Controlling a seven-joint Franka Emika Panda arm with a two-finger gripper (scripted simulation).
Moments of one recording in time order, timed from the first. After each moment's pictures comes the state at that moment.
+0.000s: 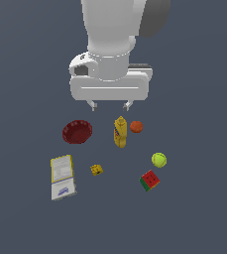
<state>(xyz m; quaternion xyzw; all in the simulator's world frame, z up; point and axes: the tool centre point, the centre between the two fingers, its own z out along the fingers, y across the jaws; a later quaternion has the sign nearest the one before) 0.013 -0.008 0.335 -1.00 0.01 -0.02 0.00</state>
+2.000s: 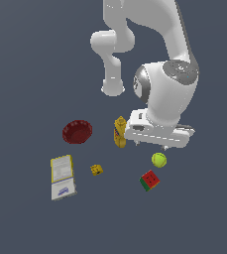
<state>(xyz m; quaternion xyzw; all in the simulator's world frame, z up) 0.059 0.139 0.189 -0.99 0.11 -0.01 0.01</state>
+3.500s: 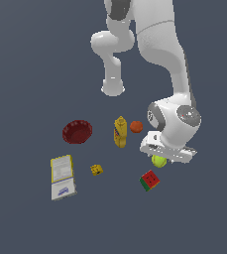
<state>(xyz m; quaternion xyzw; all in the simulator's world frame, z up) 0.045 0.217 0.055 -0.99 0.15 0.00 0.00</state>
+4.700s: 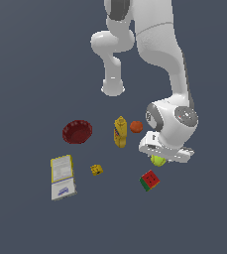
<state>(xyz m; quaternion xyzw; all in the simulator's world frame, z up) 0.043 0.213 0.050 -0.99 0.15 0.00 0.00</state>
